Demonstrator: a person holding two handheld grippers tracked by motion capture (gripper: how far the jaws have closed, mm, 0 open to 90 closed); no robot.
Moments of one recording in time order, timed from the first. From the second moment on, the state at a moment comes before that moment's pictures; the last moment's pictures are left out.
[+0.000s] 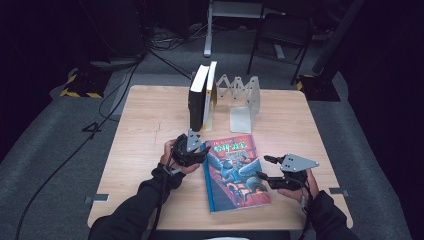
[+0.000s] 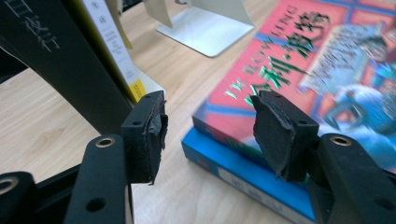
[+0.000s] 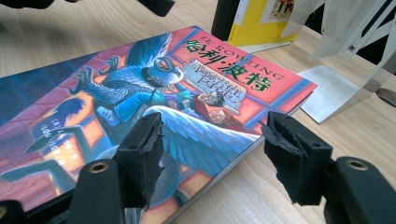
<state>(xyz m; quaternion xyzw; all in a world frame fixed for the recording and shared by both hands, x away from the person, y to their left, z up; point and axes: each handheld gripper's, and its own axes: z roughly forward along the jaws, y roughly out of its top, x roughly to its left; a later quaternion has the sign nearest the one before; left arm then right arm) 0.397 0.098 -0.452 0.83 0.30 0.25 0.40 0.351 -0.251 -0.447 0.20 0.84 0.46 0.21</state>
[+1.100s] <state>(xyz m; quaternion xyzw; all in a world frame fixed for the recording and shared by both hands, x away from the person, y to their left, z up) 0.347 0.105 -0.481 0.88 0.23 0.17 0.38 0.347 -0.261 -0.467 0.26 0.86 0.44 0.08</state>
